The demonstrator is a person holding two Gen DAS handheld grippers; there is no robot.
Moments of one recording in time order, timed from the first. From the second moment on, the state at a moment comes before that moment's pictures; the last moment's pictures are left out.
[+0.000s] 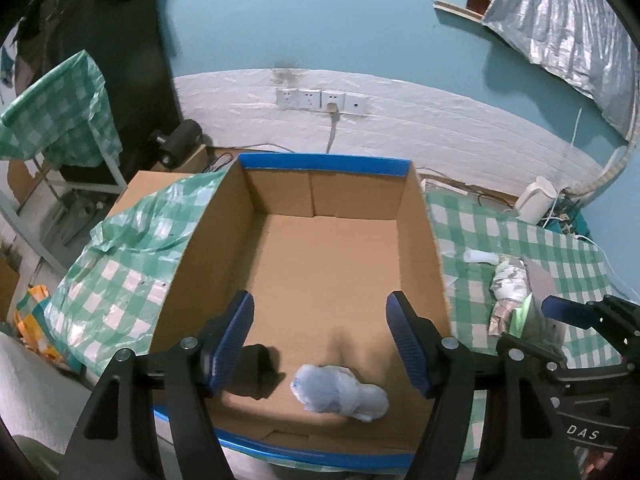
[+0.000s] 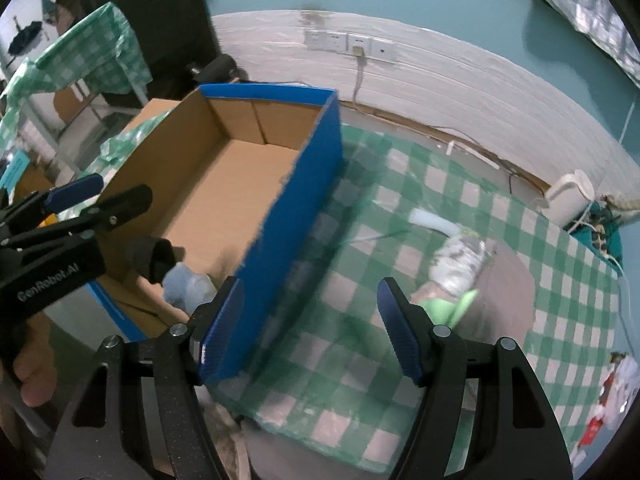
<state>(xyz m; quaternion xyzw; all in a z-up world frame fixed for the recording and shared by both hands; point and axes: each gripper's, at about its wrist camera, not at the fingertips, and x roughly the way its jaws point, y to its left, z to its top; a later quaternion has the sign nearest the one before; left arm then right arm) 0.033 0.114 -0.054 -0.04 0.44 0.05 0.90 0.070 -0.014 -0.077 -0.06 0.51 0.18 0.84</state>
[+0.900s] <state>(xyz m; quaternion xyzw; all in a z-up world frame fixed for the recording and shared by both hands) 0.028 0.017 -0.047 0.03 0.43 -0.01 0.90 0.037 -0.131 -0.083 0.01 0.51 0.11 0.85</state>
